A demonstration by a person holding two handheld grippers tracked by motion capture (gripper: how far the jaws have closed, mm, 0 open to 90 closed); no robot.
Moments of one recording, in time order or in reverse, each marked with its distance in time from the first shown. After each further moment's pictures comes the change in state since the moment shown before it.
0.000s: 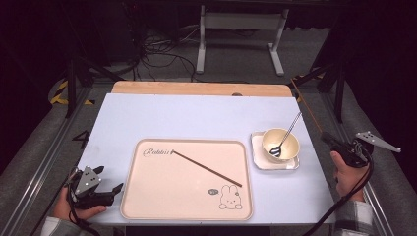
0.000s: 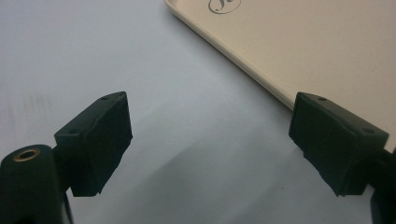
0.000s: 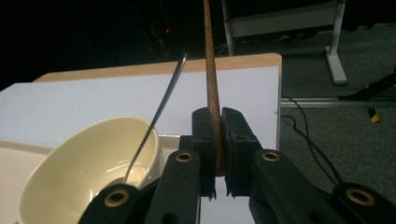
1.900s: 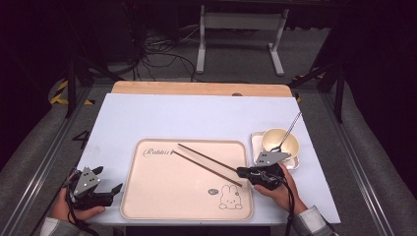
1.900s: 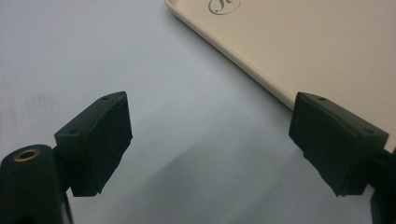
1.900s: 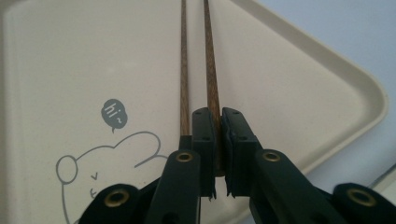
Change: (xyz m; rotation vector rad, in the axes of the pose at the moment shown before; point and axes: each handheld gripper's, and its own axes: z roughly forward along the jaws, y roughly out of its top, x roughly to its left) left arm 0.001 -0.001 -0.002 -0.005 -0.002 -0.001; right arm 0.200 -0.064 0.072 0.413 0.543 -0.490
